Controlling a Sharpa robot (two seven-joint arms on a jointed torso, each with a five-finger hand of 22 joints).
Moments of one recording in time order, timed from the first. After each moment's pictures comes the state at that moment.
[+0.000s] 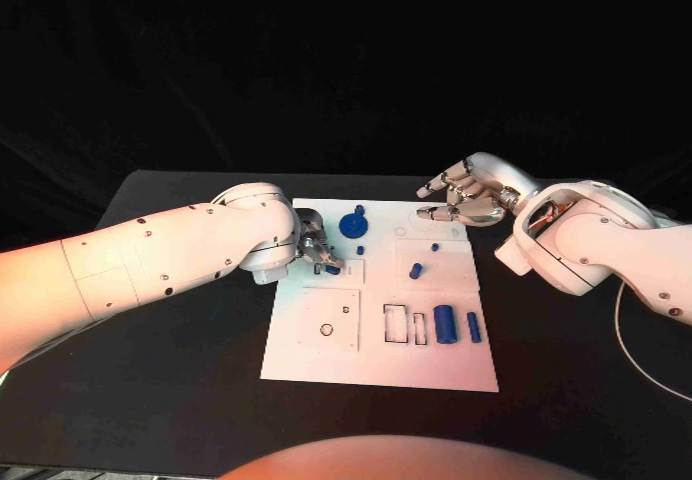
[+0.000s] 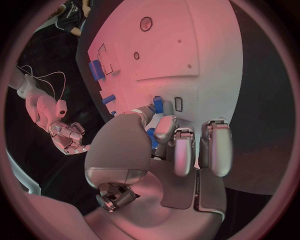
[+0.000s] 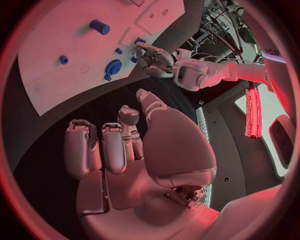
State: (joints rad) left arm 1.25 -0.62 -0.02 1.41 -1.07 0.13 -0.69; left_hand 1.27 -0.10 0.46 0.20 0.07 0.88 0.06 0.65 0.60 1.36 -0.02 1.21 1.13 1.47 -0.08 1.57 1.31 0.04 1.47 0.03 1.49 1.31; right arm 1.26 -0.95 -0.02 1.70 -1.10 -0.38 -0.13; right_hand 1.30 -0.11 0.17 0.08 0.35 1.02 0.13 0.07 0.07 1.29 0.04 0.90 1.11 1.47 -0.03 1.41 1.31 0.06 1.40 0.08 1.45 1.27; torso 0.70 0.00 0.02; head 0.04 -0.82
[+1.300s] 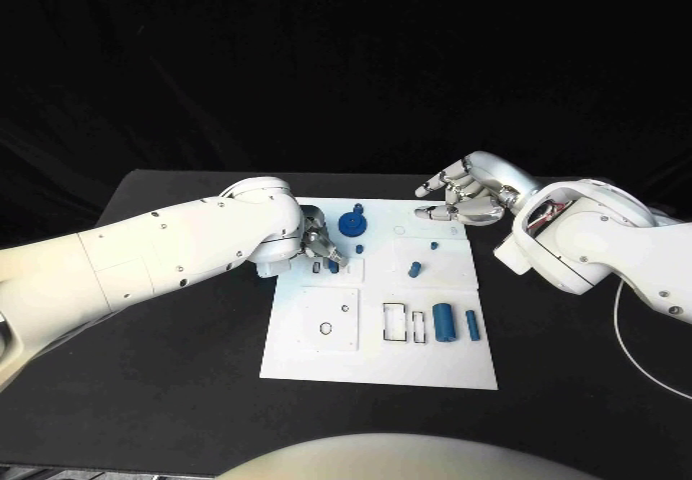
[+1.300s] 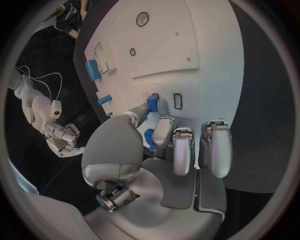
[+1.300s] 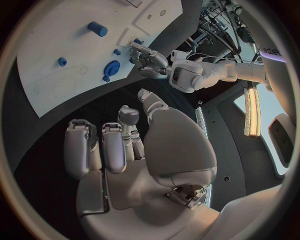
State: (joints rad) left arm 1.25 -0.57 -0.02 1.33 -1.08 0.18 -0.69; left_hand 1.06 -0.11 0.48 0.14 0.07 0.96 0.01 0.69 0.63 1.39 -0.05 1.25 1.17 1.46 -0.09 1.57 1.31 0.04 1.46 0.02 1.51 1.31; right arm 1.26 -0.95 -0.02 1.70 -1.09 -0.38 -0.12; right_hand 1.28 -0.11 0.15 0.10 0.35 1.02 0.13 0.07 0.07 1.29 0.04 0.90 1.10 1.47 -0.03 1.41 1.31 0.06 1.40 0.08 1.44 1.26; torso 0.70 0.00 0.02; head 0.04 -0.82
